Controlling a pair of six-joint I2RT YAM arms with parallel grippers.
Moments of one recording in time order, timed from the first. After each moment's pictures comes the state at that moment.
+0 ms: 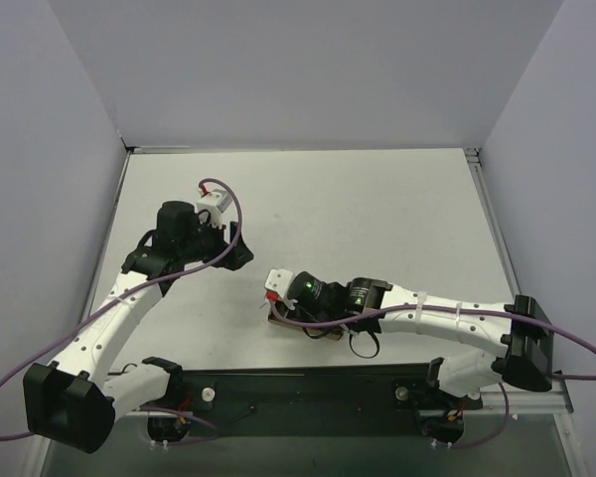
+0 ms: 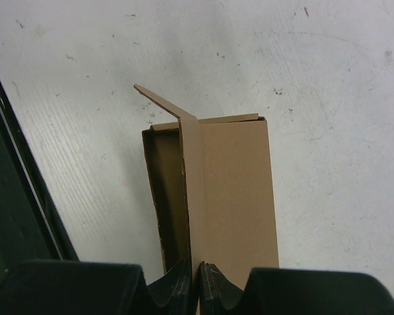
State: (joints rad) left arm -0.31 1.09 0.89 -0.44 0.38 -0.17; right arm 1.22 1.37 1.04 -0.61 0.25 -0.10
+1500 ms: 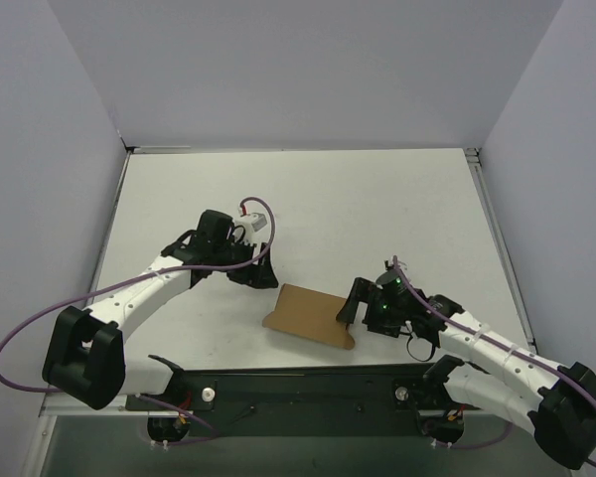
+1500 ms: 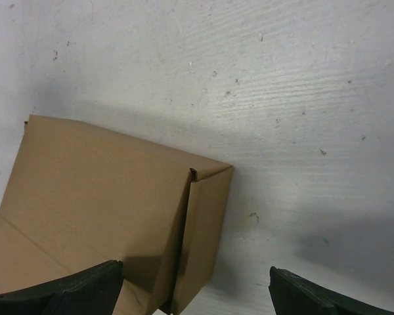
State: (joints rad) left arm -0.46 1.32 0.86 -0.40 0.50 -0.23; right arm 0.69 0.92 0.45 -0.47 -0.04 0.87
